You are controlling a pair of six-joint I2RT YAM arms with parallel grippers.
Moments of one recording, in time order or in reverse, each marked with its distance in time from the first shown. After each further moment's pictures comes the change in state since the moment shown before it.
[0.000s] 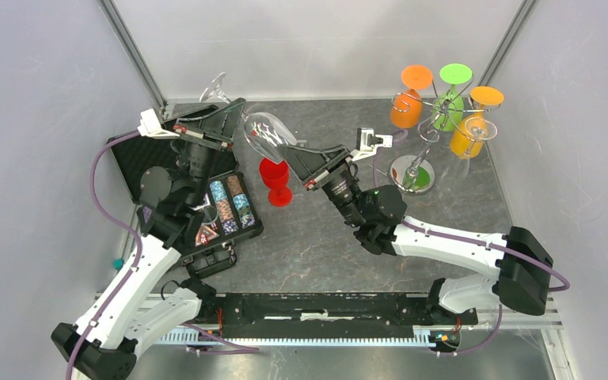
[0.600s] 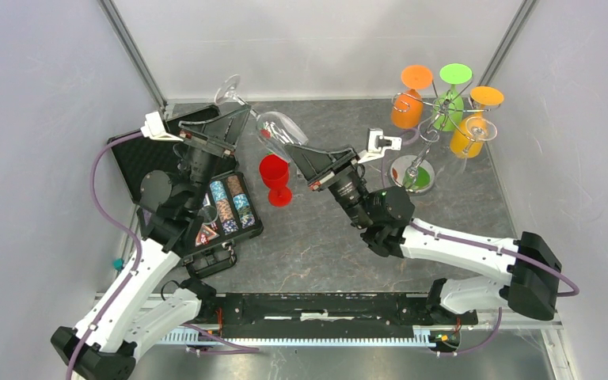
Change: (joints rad) left arm 0.000 -0.022 -0.031 -0.007 0.059 0.018; right arm -0.003 -0.047 -0.011 -0.043 0.016 -0.089
